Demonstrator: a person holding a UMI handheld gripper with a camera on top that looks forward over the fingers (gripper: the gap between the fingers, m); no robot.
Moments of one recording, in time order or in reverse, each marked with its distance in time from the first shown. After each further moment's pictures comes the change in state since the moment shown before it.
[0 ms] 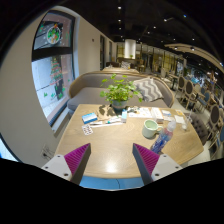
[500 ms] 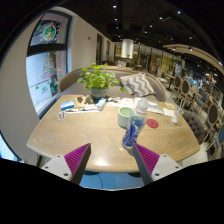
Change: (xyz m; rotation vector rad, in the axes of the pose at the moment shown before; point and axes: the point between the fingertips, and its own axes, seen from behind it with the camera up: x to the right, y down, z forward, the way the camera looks) arm 0.168 0.091 0.043 0.009 0.029 -0.031
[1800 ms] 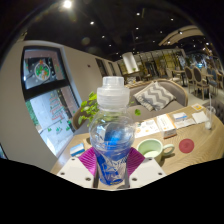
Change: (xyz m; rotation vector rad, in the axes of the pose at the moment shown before) arm -0.011 -0.147 0.161 0.247 -0.290 0.303
